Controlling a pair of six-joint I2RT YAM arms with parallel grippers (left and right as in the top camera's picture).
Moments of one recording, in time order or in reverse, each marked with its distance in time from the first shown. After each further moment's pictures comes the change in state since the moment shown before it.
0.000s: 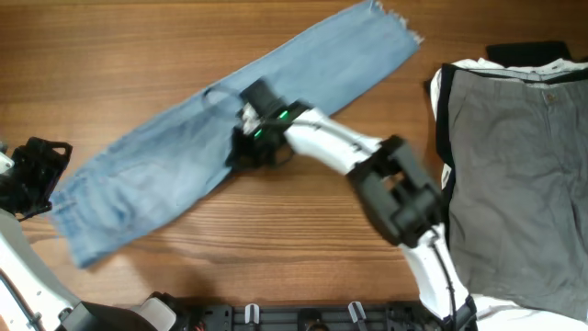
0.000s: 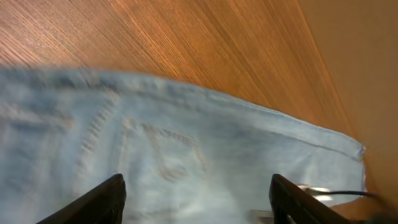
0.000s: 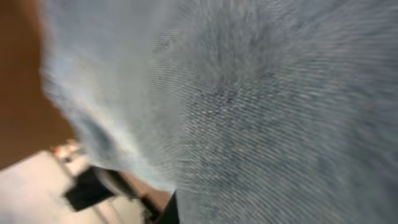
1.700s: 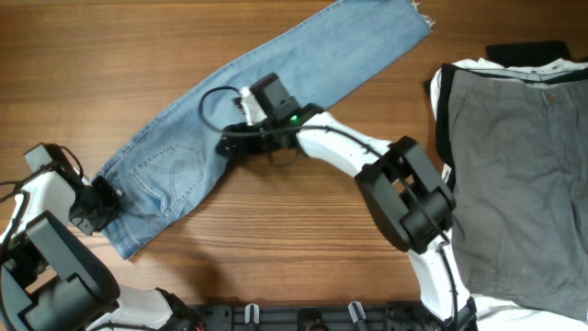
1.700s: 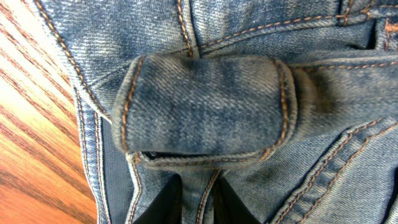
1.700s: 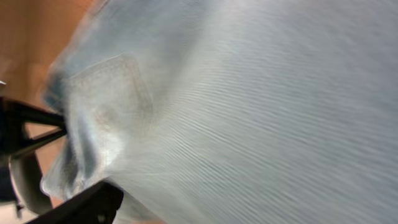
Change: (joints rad) left arm -0.222 0.343 -0.315 0.241 -0.487 -0.107; right arm 0.029 -0.048 -0.116 0.291 0.185 -0.391
